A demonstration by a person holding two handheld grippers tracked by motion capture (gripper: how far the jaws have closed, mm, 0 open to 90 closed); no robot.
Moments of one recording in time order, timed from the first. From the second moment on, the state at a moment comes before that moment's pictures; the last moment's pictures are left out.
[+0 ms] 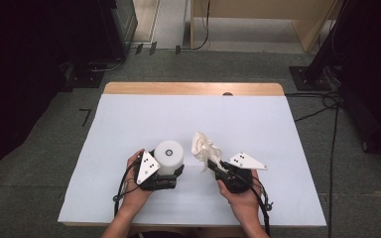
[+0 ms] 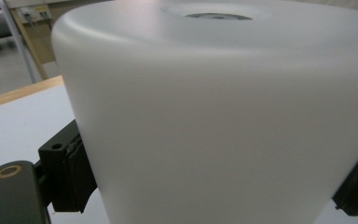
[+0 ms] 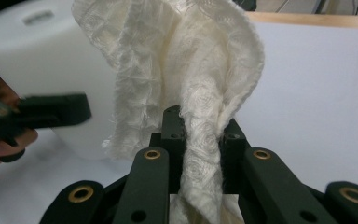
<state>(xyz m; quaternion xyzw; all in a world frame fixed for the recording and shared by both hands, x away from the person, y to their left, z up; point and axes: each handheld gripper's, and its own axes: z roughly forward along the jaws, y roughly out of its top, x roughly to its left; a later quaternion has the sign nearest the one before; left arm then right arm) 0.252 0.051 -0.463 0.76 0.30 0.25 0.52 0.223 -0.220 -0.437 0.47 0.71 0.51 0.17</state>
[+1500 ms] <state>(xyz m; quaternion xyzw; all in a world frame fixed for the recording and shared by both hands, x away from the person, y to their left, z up) 0.231 0.028 -0.452 0.76 0.30 0.17 0.55 0.215 -0.205 -0.427 0.43 0.71 0.52 0.18</state>
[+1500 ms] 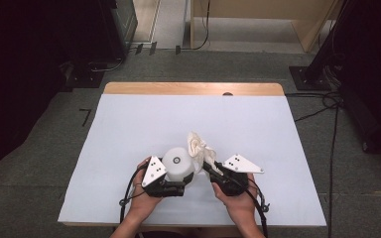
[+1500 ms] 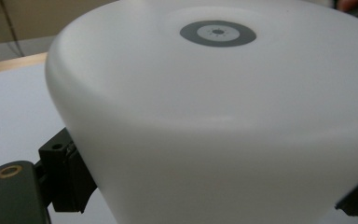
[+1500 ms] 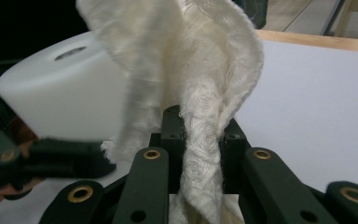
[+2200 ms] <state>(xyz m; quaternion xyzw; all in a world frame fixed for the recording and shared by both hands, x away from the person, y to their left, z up) 0.239 0.034 -0.449 0.76 0.30 0.15 0.55 0.217 -0.195 -0.436 0.44 0.73 0.51 0.16</state>
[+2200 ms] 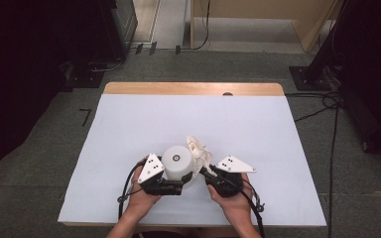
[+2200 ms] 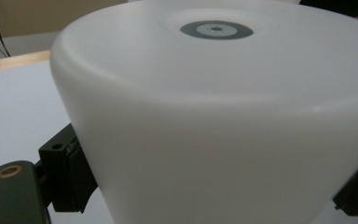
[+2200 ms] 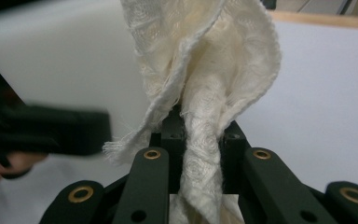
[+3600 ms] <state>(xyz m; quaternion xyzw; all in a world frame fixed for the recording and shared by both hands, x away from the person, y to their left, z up) 0.233 0.031 -0.440 0.76 0.28 0.15 0.57 0.210 -0.198 -0.422 0.44 0.71 0.53 0.16</state>
